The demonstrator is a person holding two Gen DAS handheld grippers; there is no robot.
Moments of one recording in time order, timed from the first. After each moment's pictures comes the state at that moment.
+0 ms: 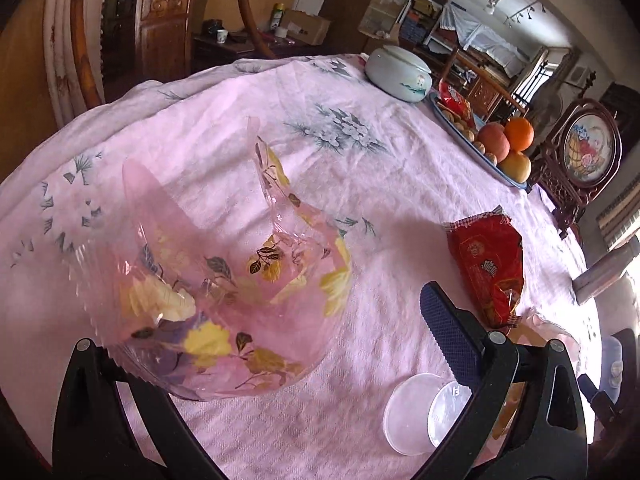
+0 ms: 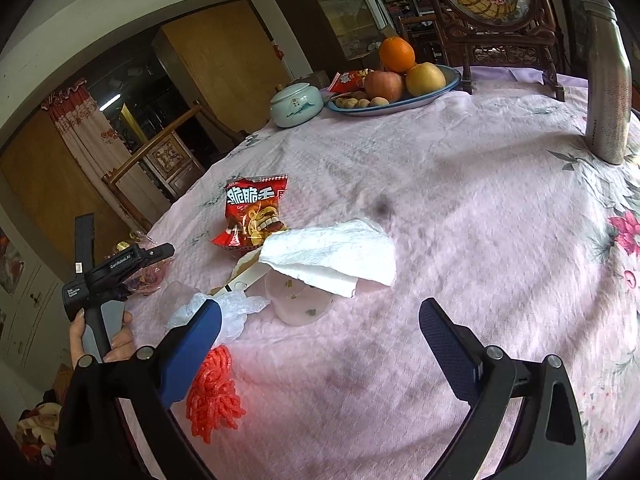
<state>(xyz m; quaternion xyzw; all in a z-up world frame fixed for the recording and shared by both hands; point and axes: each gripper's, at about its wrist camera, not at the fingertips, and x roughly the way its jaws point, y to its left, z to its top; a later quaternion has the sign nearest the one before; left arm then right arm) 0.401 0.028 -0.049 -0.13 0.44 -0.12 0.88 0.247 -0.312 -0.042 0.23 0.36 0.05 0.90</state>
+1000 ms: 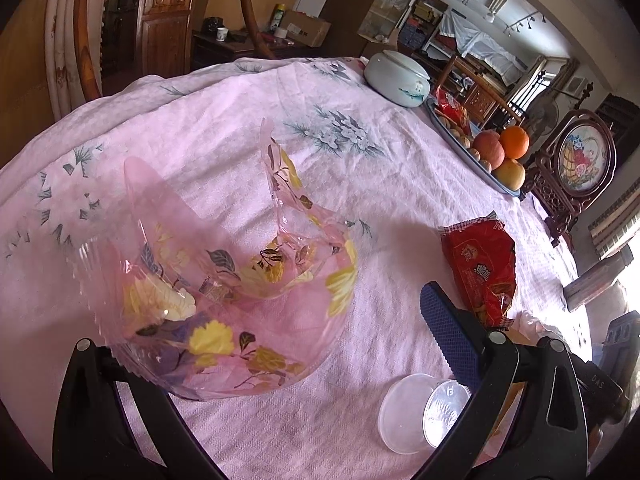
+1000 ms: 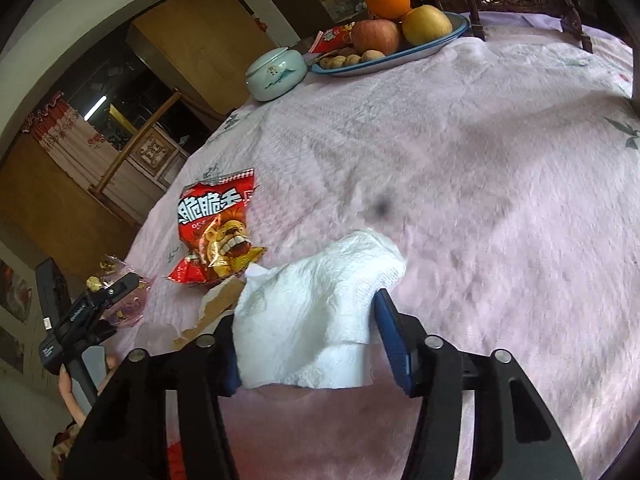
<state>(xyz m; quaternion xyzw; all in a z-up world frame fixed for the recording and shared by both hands) 0.401 0.034 -0.049 -0.15 0.43 -0.13 0.88 0.332 -0.322 -0.083 0.29 0.42 0.08 0.86</state>
